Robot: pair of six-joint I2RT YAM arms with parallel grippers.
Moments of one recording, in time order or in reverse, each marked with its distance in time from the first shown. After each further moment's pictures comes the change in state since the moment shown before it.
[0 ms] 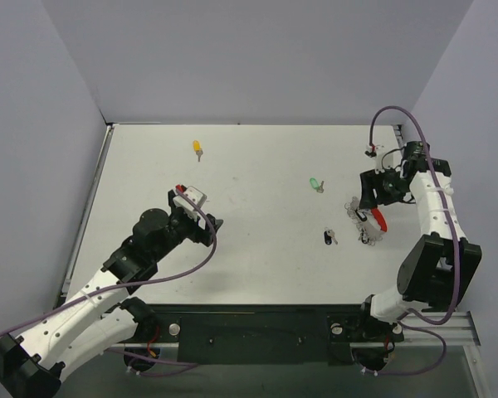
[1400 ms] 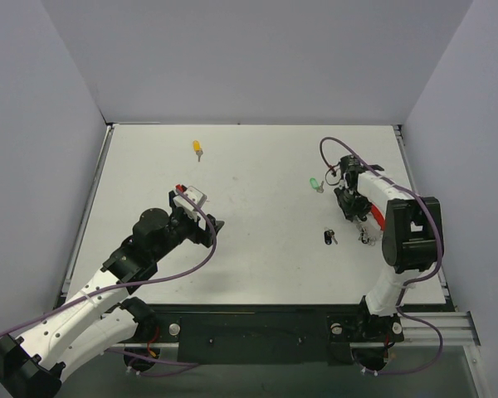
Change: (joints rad) left arm 0.045 0.001 0.012 -0.014 0.039 -0.043; right arm 0.323 0.277 -0.130 0.258 0.642 0.335
